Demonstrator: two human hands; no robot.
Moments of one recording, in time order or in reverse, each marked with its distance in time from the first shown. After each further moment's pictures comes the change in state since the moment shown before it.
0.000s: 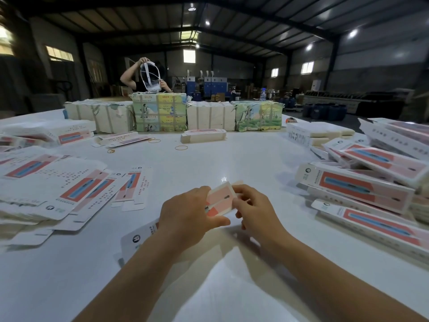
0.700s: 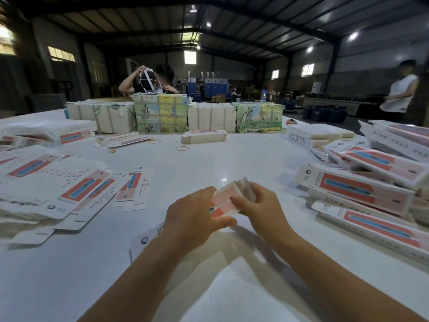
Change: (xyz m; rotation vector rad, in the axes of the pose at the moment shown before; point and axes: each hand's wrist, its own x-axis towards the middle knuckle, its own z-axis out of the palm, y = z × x) left_hand -0.002 0.007 0.001 -0.096 -0.020 0.045; right_hand 0.001 -0.003 -0.009 0.069 0.046 -0.034
